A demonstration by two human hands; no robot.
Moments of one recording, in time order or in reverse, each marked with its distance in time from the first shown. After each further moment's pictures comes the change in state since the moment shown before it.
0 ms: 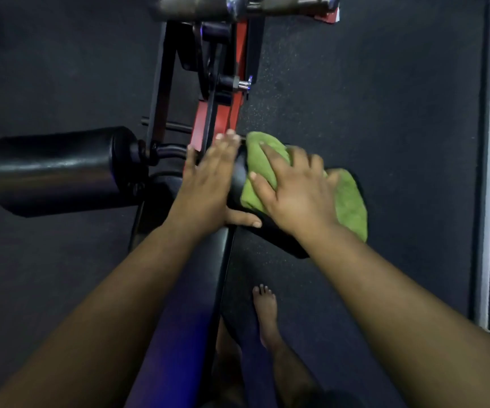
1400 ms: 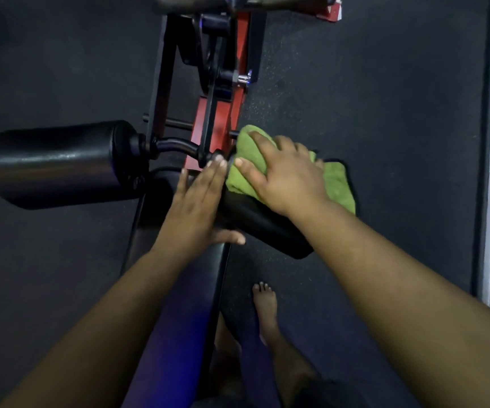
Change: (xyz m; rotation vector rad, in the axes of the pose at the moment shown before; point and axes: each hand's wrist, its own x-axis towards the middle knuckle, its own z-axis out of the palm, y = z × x) left_hand -0.047 -0.006 0.020 0.032 0.065 0.048; right_hand 0.019 -0.010 -0.004 0.118 -0.119 -0.051
